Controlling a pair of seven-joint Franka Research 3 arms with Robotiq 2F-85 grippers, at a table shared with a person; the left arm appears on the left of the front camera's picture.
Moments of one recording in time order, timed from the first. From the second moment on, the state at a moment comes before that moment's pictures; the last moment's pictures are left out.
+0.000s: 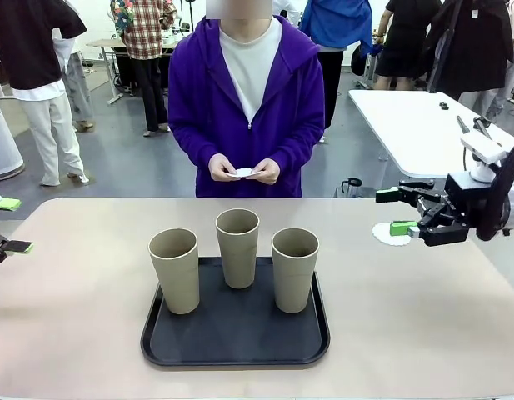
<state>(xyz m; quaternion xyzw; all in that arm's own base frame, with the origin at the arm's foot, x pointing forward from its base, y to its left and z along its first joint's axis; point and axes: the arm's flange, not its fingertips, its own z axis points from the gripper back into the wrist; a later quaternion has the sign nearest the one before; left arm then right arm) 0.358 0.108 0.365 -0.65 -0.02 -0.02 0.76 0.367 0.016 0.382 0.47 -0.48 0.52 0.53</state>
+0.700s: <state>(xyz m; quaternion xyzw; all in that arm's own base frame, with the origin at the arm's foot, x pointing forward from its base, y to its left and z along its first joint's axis) 0.358 0.108 0.365 -0.65 -0.02 -0.02 0.76 0.375 0.050 0.295 0.49 -0.41 0.50 0.58</state>
